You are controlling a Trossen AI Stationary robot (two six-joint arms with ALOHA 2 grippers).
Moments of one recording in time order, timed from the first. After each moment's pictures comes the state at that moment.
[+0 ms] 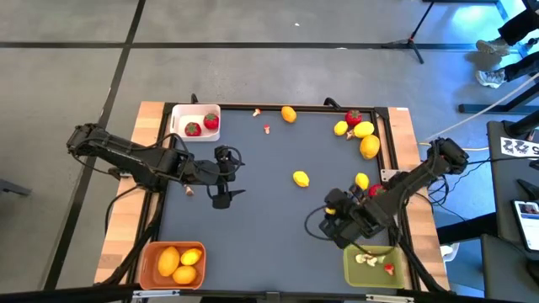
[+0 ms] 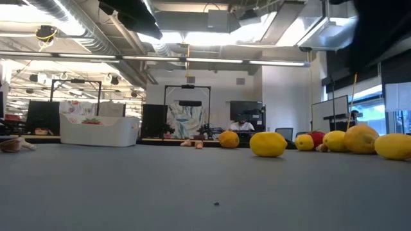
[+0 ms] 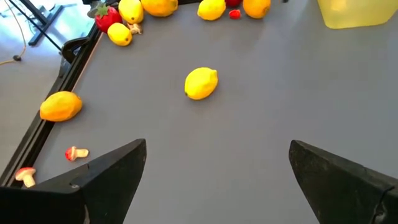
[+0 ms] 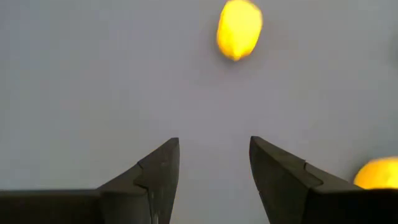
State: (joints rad) left arm -0.23 1.19 0.96 -0.46 -0.39 -0.07; right arm 0.62 1.53 1.19 -1.10 0.50 1.31
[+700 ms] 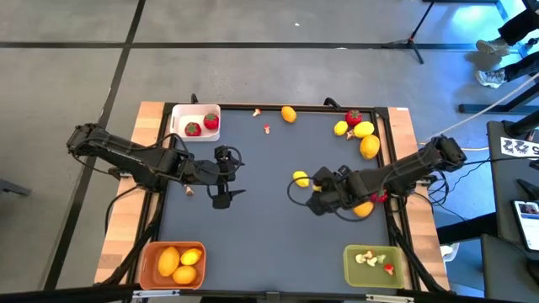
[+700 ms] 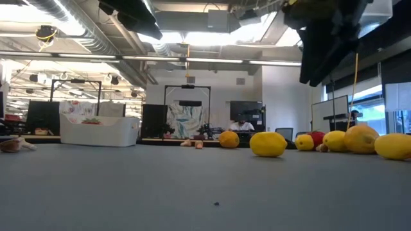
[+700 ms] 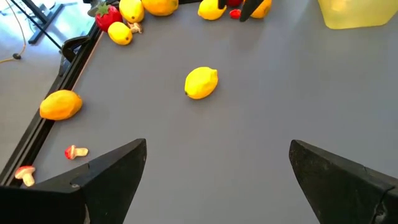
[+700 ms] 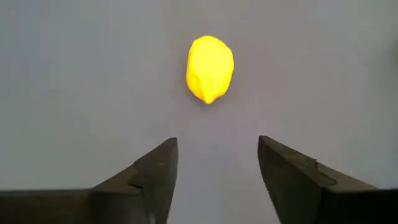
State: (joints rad) left arm -0.23 1.19 0.96 -0.46 -0.39 -0.08; right arm 0.35 1.53 1.19 -1.03 0.43 1.09
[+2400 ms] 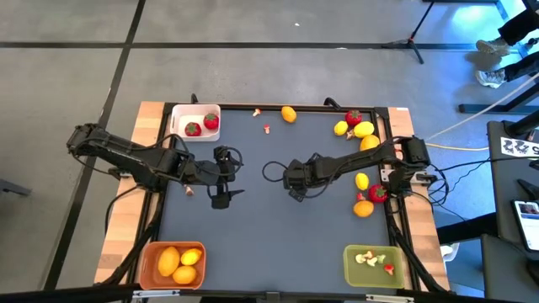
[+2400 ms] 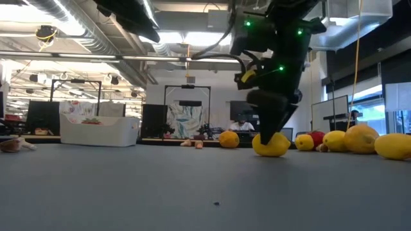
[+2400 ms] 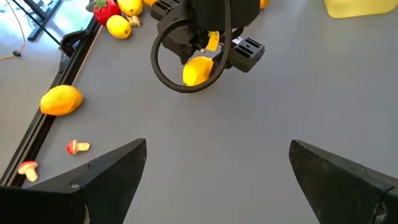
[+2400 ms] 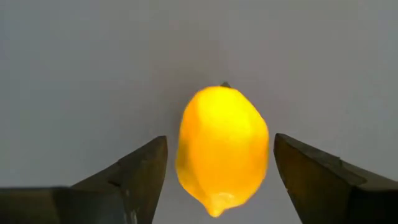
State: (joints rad) left arm -0.23 1.19 0.96 -0.49 -0.39 -0.07; right arm 0.06 1.84 1.19 -0.76 0.34 0.60
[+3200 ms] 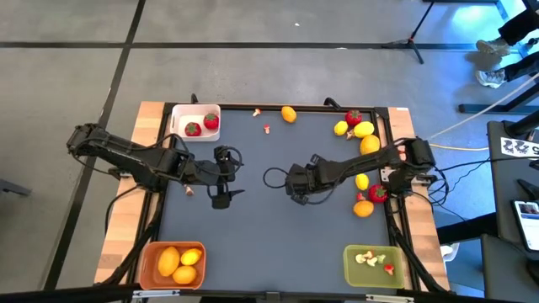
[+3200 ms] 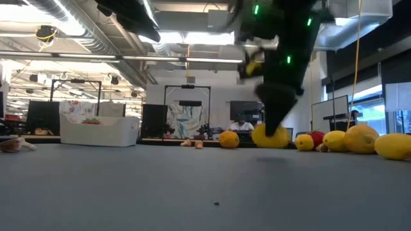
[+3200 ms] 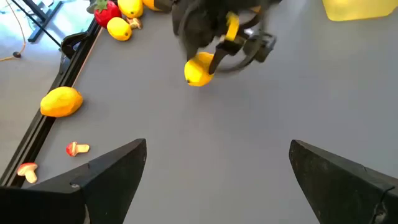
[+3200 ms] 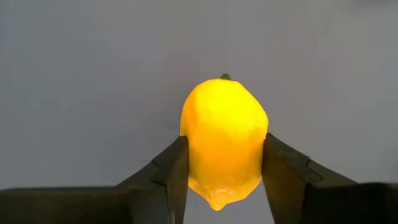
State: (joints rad) left arm -0.23 1.19 0.96 -0.48 -0.39 -0.07; right arm 0.13 1.79 1.19 -0.78 0.40 0.54
